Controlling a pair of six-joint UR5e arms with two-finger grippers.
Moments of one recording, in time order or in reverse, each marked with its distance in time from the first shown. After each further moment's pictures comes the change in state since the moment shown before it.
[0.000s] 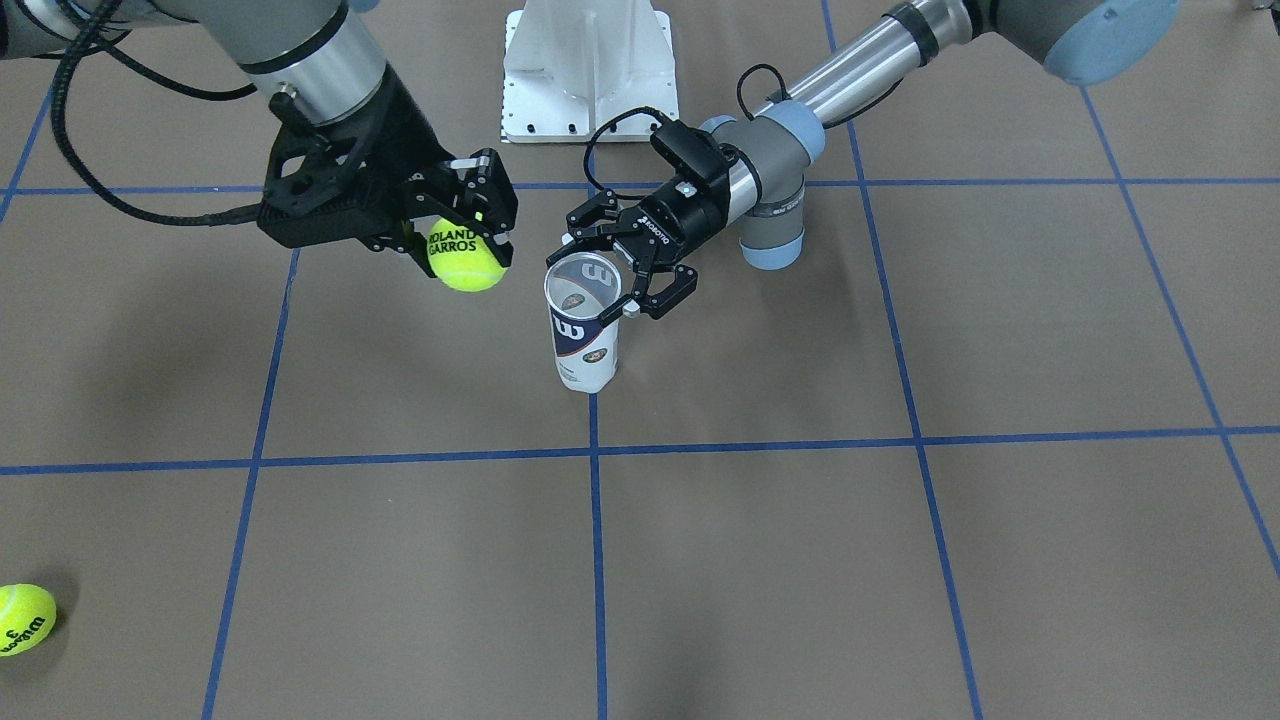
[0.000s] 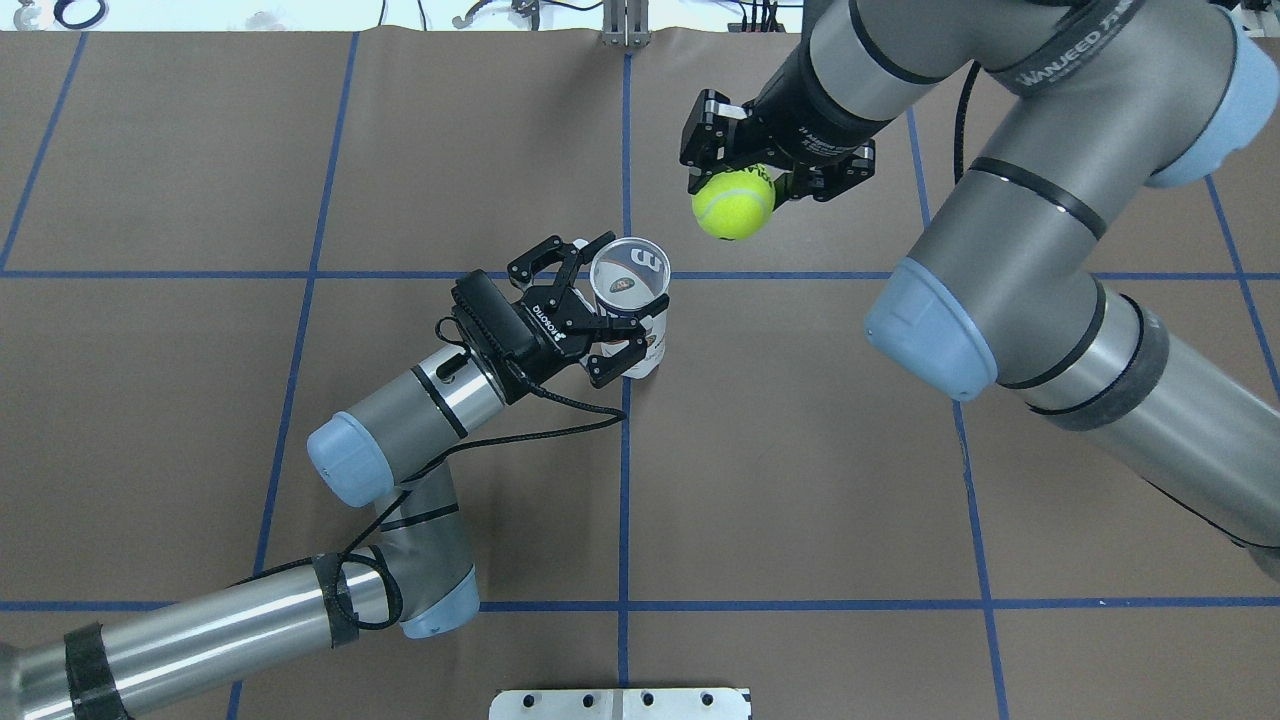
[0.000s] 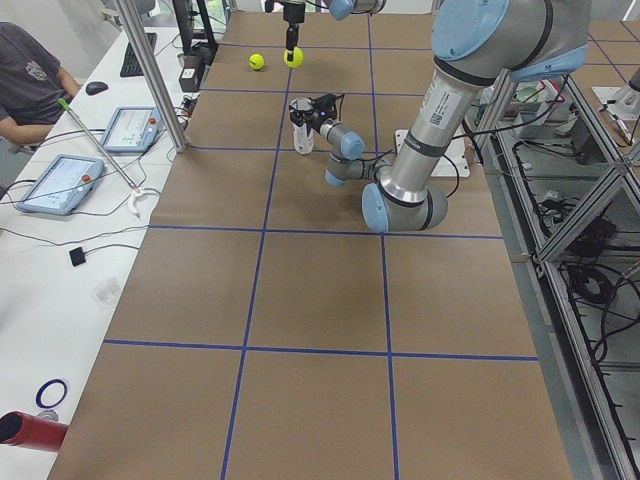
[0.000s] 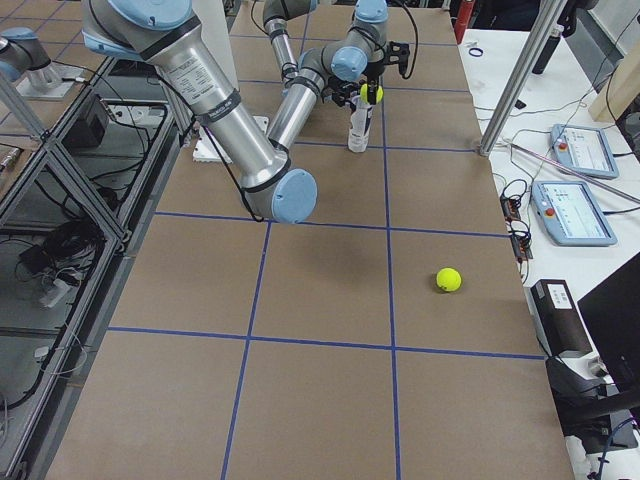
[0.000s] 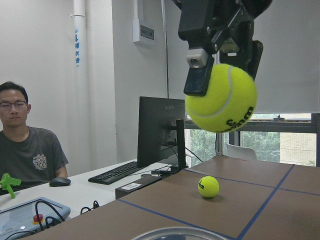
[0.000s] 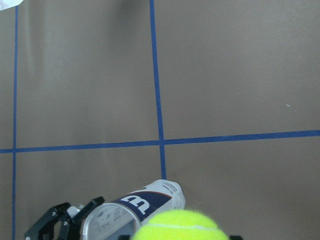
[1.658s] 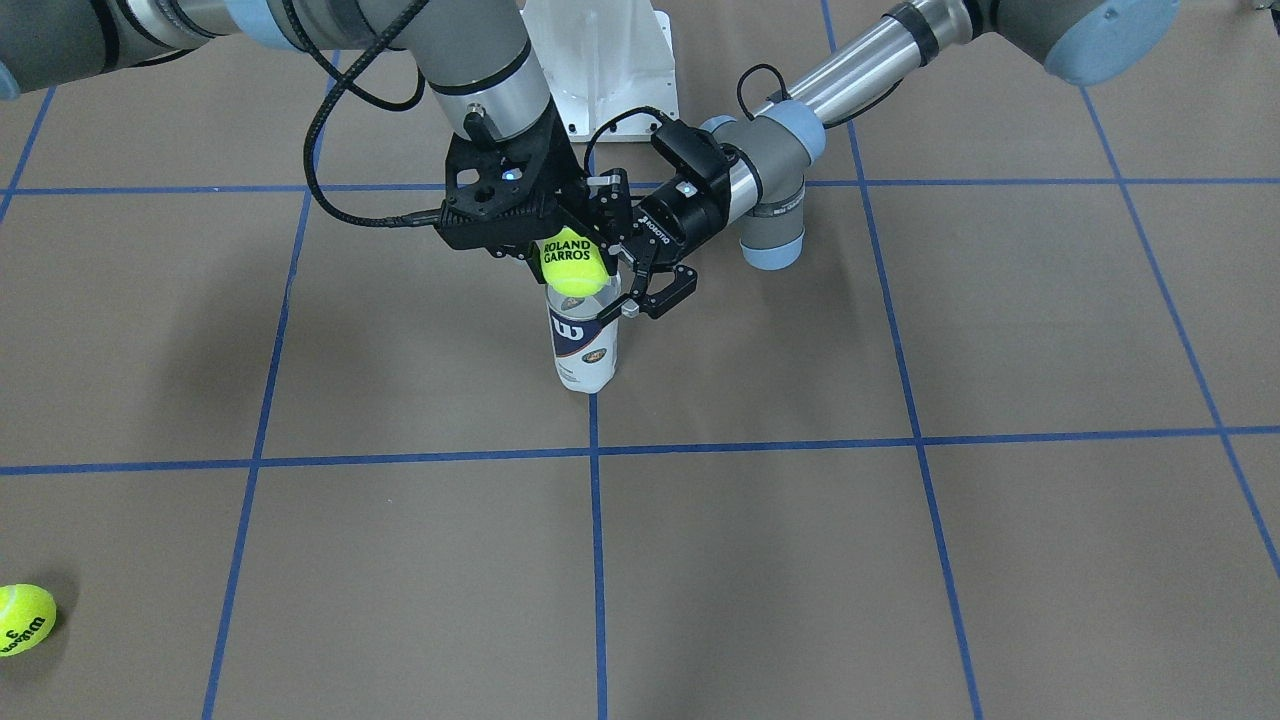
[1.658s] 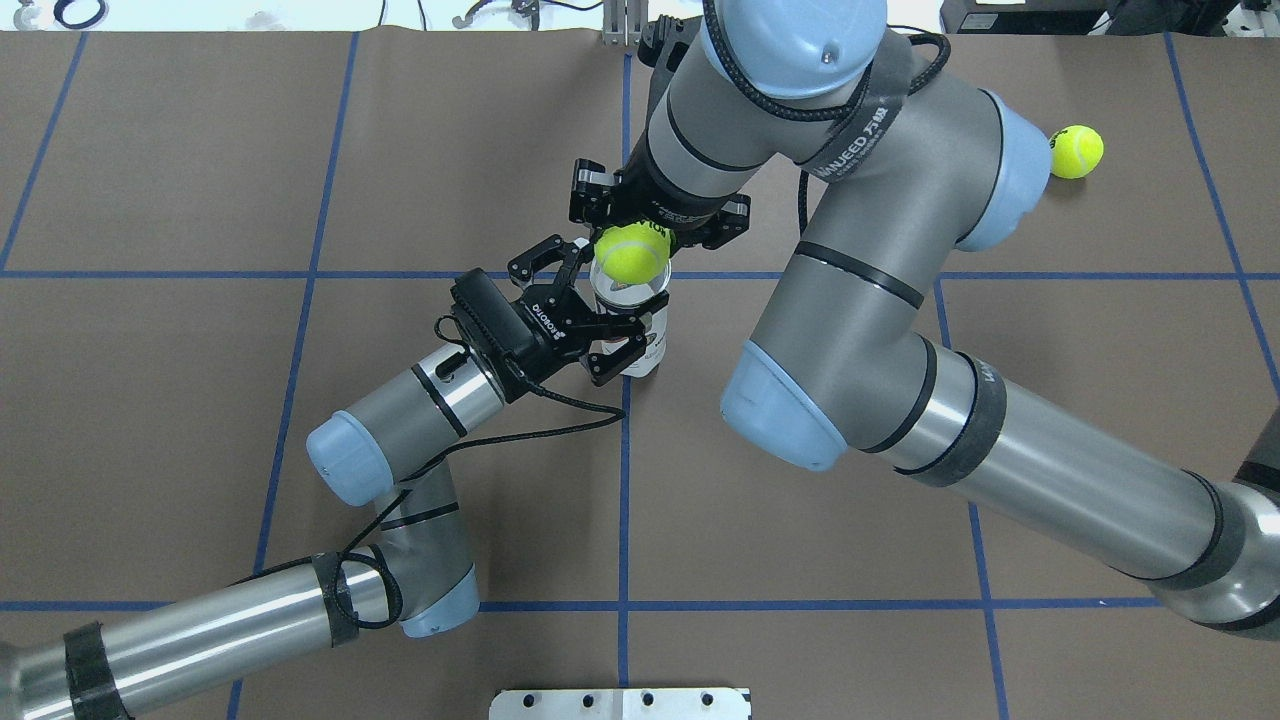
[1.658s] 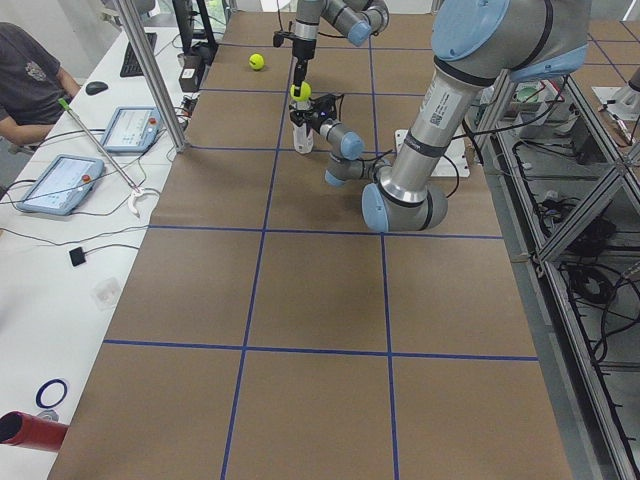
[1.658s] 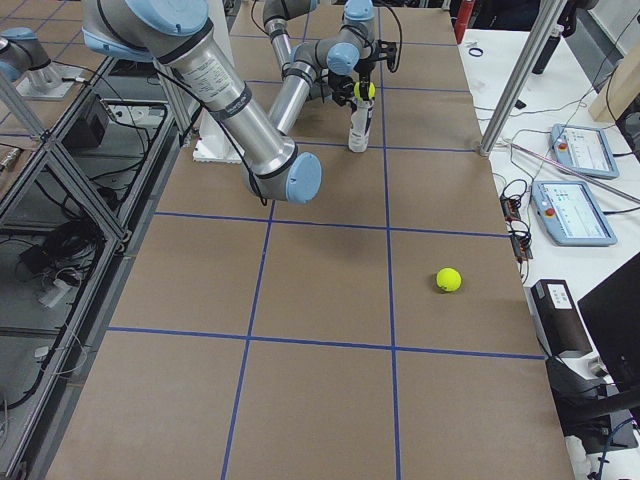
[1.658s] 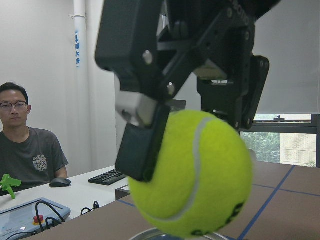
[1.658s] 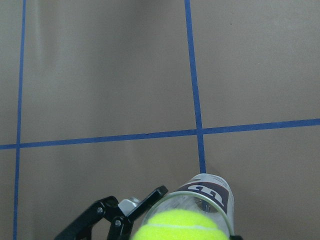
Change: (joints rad) left arm -0.001 0.000 -0.001 -0.001 0.000 0.000; right arm -0.139 0.107 -0.123 0.008 -0.156 0.042
